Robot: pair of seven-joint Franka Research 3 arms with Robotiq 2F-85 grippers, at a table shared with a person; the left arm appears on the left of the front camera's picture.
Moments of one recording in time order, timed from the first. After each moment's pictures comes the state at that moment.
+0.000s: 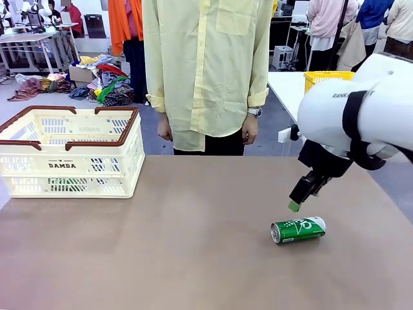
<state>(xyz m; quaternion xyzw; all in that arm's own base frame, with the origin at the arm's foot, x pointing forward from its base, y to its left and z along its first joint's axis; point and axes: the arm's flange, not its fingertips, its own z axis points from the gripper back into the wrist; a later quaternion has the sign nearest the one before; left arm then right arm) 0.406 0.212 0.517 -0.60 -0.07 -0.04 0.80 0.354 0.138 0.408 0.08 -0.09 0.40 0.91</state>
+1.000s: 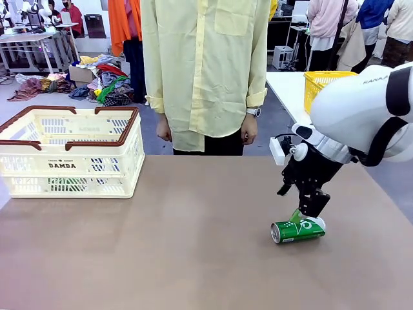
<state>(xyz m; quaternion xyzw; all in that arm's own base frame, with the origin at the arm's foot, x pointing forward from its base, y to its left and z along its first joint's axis) 0.406 0.212 0.517 -0.60 -0.07 -0.04 0.80 0.366 0.145 0.389 0.13 -0.12 0.70 0.69</state>
